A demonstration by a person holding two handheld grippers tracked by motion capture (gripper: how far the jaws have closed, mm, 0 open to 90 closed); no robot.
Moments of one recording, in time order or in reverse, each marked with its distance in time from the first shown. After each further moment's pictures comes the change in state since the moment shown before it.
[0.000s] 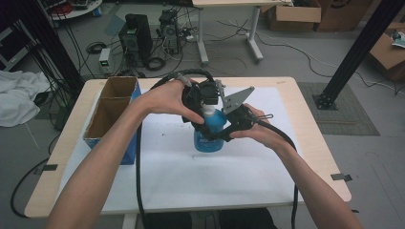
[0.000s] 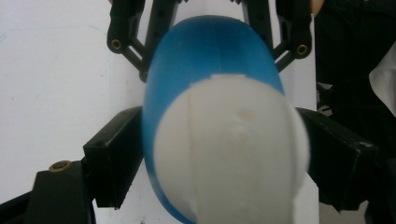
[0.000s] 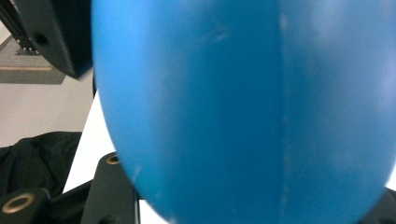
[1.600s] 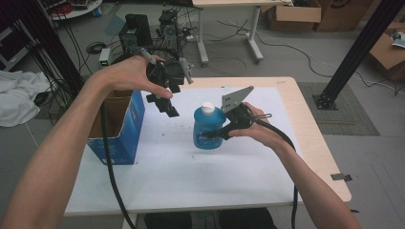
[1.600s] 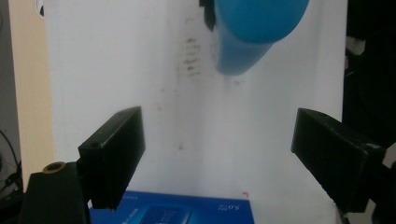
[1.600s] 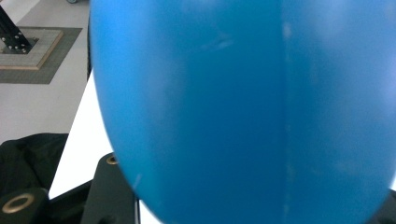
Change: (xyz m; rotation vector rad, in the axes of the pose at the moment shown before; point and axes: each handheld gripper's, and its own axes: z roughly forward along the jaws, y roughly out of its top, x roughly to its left) left arm 0.012 -0.049 -0.067 0.074 0.082 0.009; right arm -0.003 0.002 0.000 0.000 -0.037 -0.010
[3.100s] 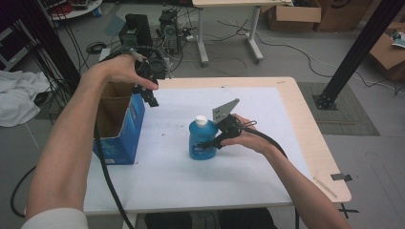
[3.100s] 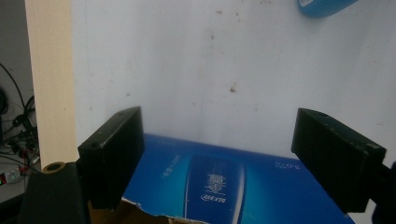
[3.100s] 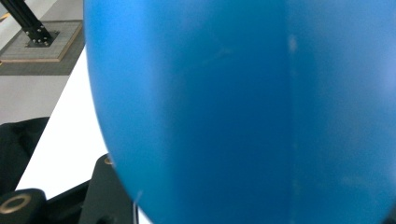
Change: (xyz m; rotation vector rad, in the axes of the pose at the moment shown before) left arm 0.072 -0.065 0.040 0.169 0.055 -0.103; right arm -0.014 -0.044 0.053 0.035 0.093 0.043
